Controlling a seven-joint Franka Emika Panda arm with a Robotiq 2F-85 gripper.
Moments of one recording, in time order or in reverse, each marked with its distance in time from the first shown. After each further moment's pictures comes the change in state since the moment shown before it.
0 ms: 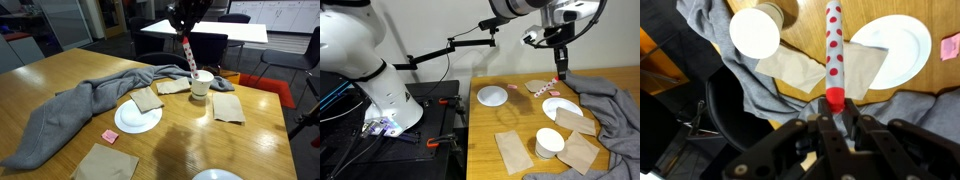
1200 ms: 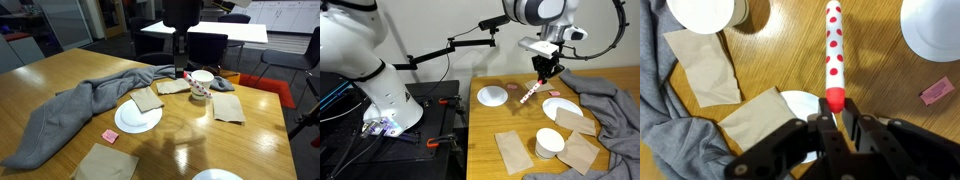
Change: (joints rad) arm -0.068 0.173 0.156 0.133 0.347 -0.160 -1.048
